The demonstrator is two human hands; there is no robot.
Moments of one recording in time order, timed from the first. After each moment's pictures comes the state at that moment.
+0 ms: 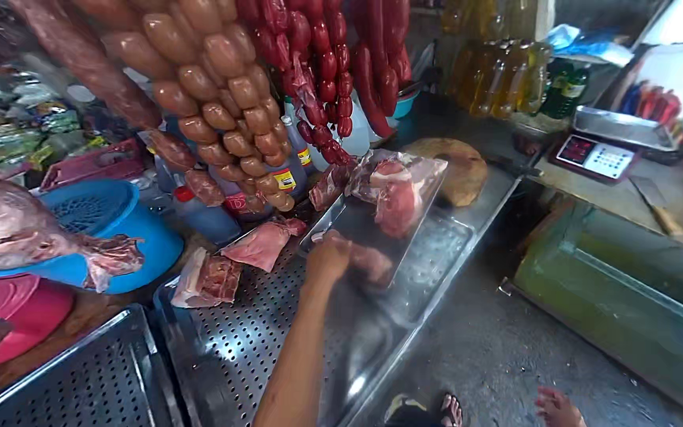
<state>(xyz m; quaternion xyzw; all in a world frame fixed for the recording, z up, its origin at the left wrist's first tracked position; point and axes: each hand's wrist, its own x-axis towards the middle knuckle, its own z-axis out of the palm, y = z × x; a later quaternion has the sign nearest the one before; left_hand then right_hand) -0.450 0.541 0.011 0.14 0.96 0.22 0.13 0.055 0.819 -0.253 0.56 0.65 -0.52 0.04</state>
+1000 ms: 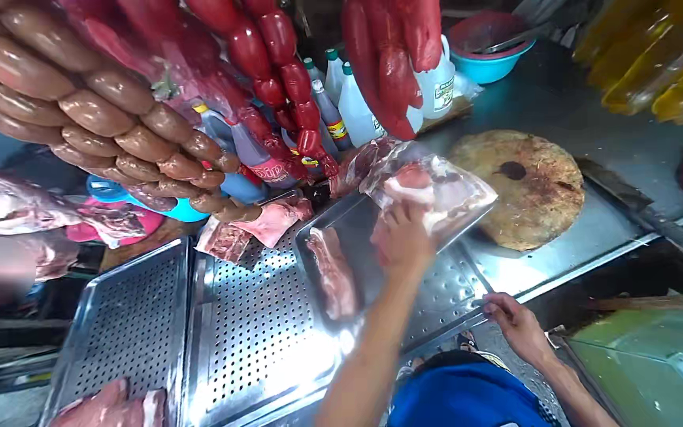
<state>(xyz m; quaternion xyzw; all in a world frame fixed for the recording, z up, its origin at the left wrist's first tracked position) -0.484 0.833 -0.009 0.03 0.99 0.13 0.06 -0.296 1.034 -0.144 0.10 0.82 -0.56 0.05</state>
